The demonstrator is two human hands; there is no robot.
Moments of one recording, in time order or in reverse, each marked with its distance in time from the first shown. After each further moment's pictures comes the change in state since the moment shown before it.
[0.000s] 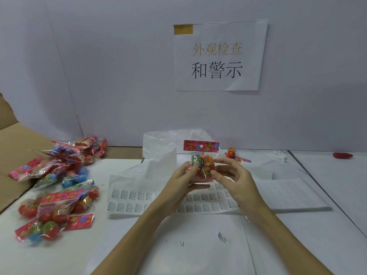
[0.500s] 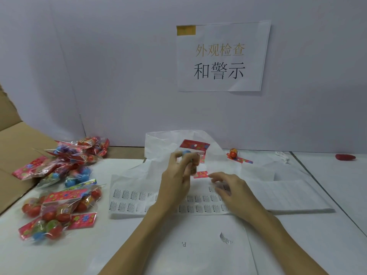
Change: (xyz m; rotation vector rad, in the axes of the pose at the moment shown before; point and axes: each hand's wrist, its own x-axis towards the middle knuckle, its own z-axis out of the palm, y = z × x) left_hand 0.007 -0.010 -0.019 1.015 0.397 0.661; right_hand -0.006 0.011 -0.006 -0.758 -0.207 -0.062
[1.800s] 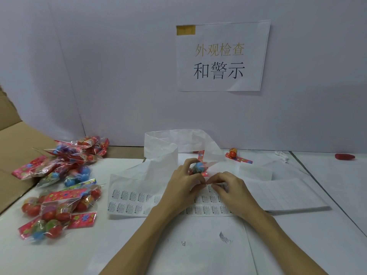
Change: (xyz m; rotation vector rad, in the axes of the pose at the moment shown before) left_hand -0.009 -0.005 0.009 0.133 -0.315 0.096; right_hand 0.007 0.005 0.010 0.133 0.053 -0.006
